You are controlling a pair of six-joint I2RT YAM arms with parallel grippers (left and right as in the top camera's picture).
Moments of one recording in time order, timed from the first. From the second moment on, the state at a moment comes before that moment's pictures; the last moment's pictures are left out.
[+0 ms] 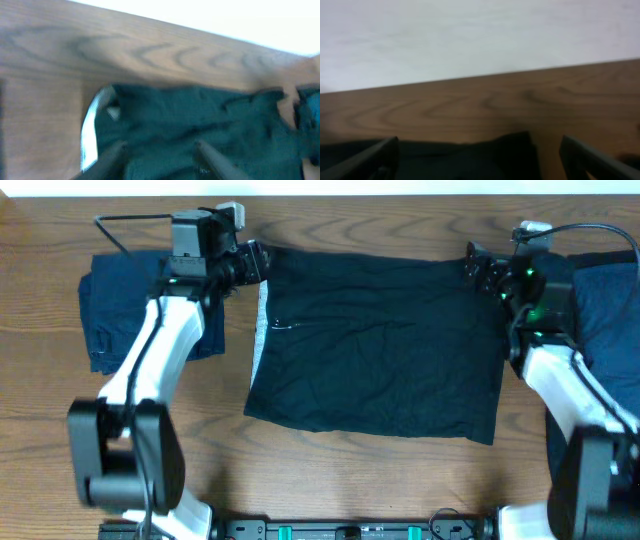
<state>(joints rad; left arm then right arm) -0.07 1.75 1.31 -0.26 0.43 -0.28 -0.06 1.59 0.93 0.32 -0.14 0.15</state>
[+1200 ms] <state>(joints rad) -0.07 1.76 1.32 -1.09 0.28 -0.15 -0.02 1.79 1.12 -0.31 -0.29 0.12</state>
